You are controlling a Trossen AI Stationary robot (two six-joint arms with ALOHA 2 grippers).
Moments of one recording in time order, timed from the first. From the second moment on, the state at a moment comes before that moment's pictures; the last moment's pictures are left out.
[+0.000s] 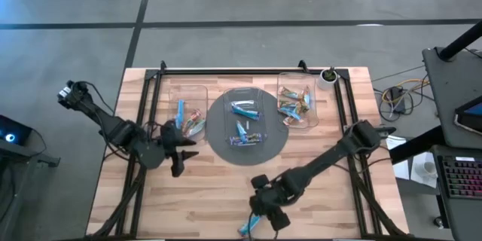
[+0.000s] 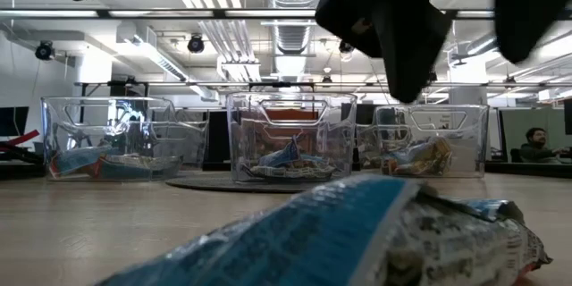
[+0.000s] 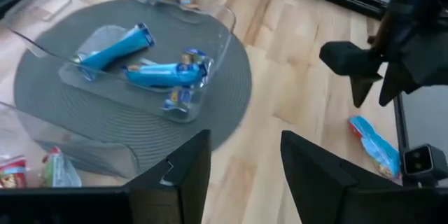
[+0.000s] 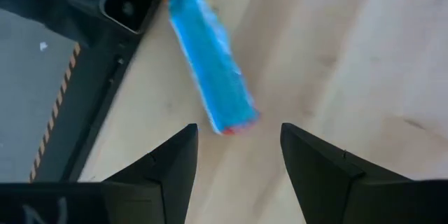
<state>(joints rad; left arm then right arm) -0.60 0.96 0.91 -0.69 -0.62 -0.80 0.54 2.04 1.55 -0.63 -0.10 0.18</state>
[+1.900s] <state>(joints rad) -0.68 1.04 0.89 -0.64 -0.62 -1.21 0.50 2.15 1.66 -0.54 0.24 0.47</state>
